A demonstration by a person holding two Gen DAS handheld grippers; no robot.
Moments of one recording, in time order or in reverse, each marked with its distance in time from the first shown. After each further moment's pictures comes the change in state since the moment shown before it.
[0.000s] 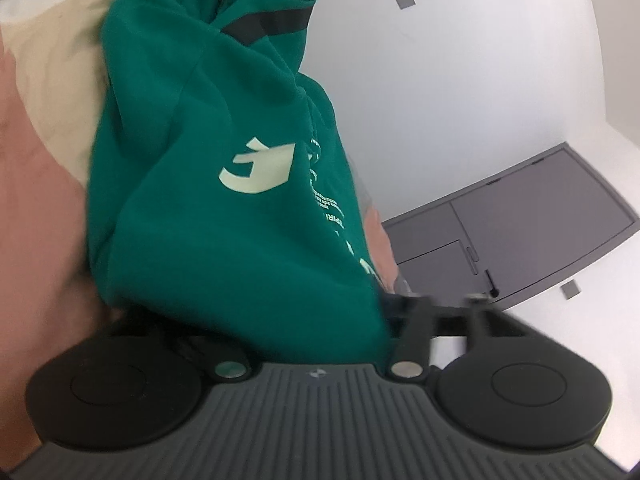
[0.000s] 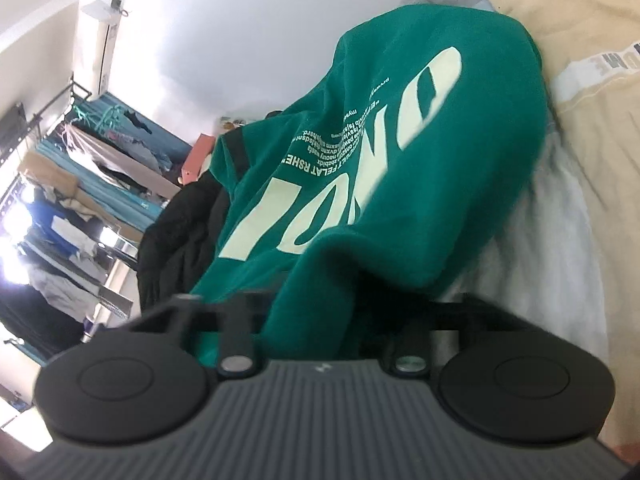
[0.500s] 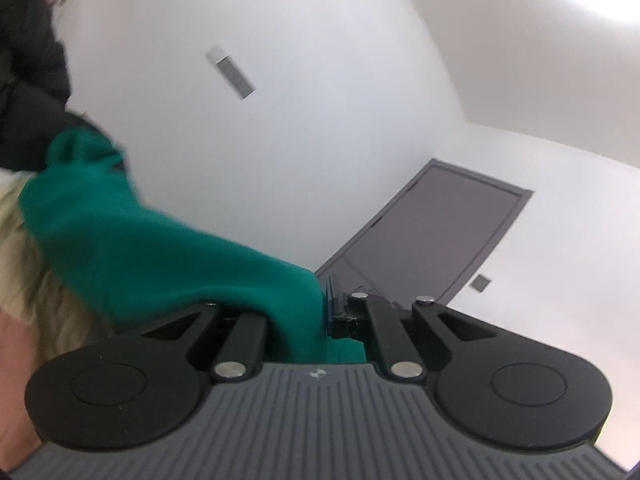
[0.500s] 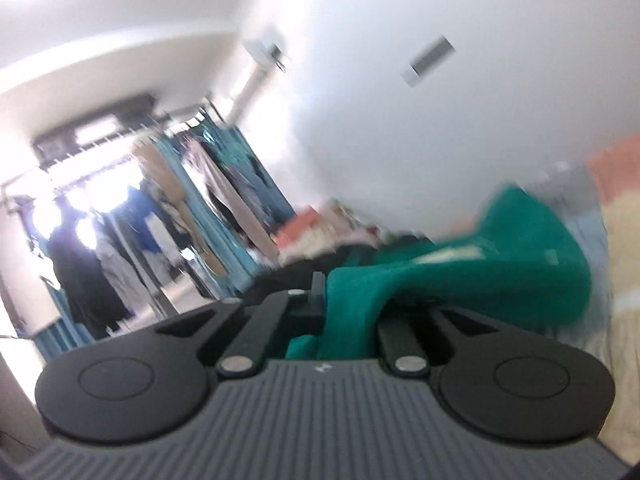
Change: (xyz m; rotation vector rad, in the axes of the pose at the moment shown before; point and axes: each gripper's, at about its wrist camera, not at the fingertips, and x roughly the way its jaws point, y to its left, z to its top) left arm -0.139 -0.107 -0.014 0.324 -0.278 -0.316; right arm -0.132 0.116 0.004 -0.369 -0.315 0.272
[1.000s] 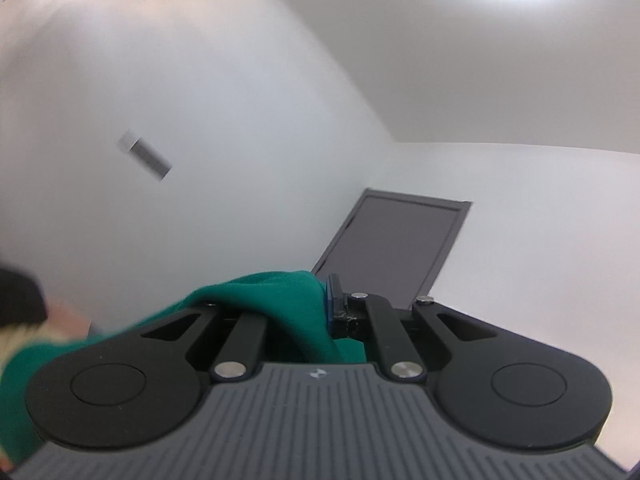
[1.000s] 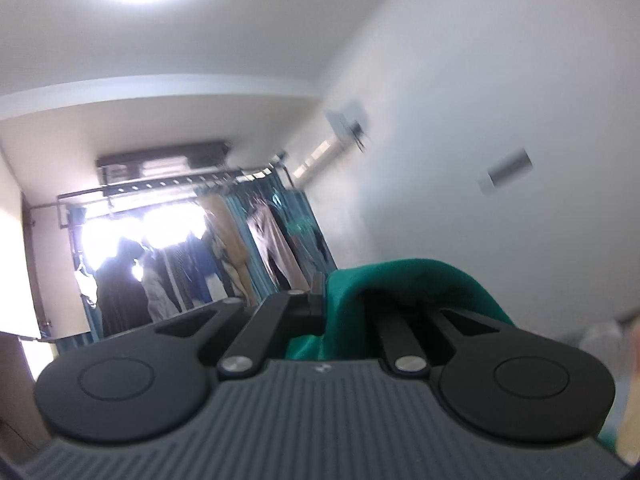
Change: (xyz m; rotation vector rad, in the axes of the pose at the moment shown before) left arm -0.035 -0.215 0.133 0.227 -0.102 -0.124; right arm -0.047 0.146 0.171 -0.211 -0.180 0.136
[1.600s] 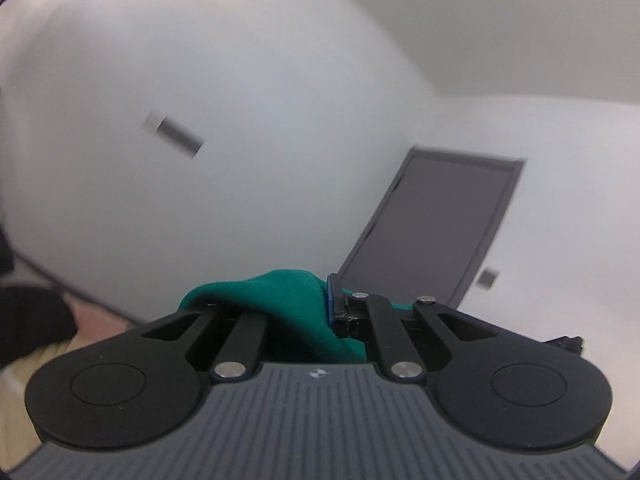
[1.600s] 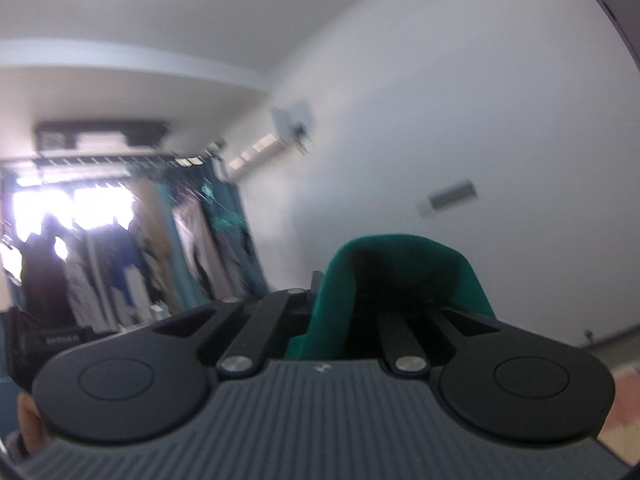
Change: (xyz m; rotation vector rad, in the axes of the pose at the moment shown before) left arm 0.141 0.087 -0.001 0.039 0.175 0.179; right arm 0.075 -0.072 0.010 -0.110 0.057 -0.252
